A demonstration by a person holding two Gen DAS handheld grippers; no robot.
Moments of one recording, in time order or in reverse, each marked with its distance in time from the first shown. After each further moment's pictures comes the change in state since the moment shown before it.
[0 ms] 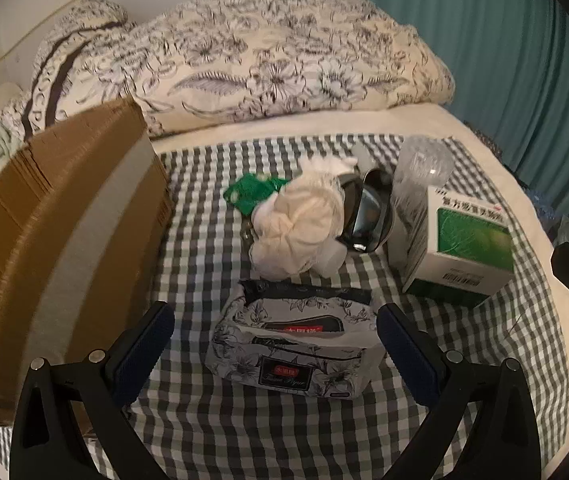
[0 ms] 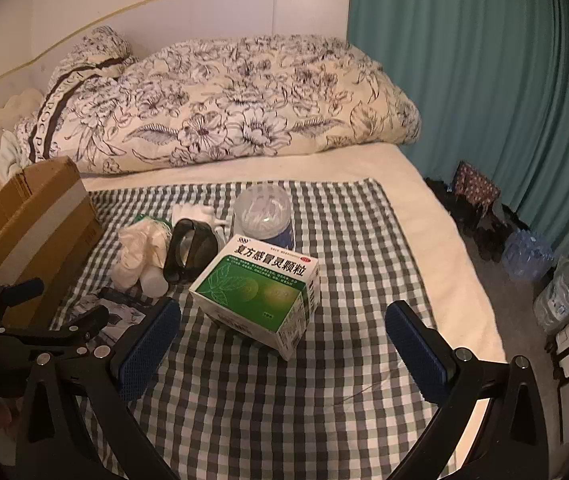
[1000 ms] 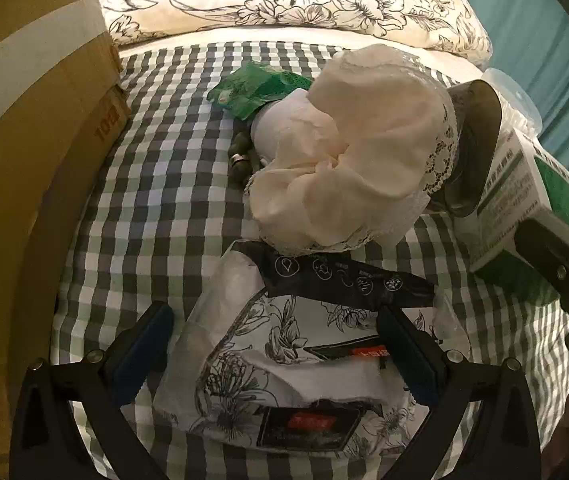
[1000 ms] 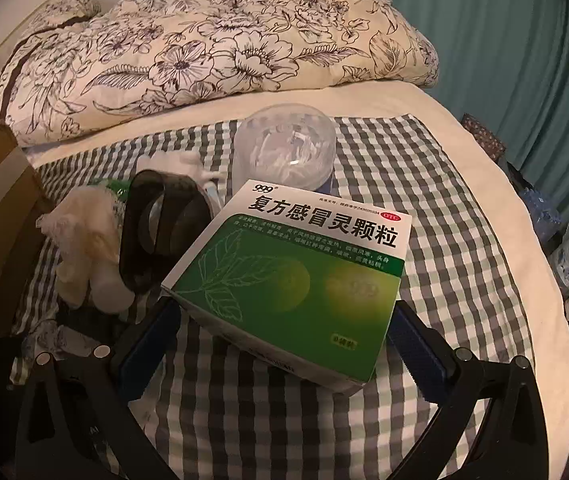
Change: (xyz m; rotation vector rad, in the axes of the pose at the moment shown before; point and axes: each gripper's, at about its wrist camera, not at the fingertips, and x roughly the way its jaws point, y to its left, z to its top) left arm 0.101 0.014 -0.009 -0.078 0.202 -0.057; right arm 0.115 0.033 -0.002 0.061 0.150 -0.045
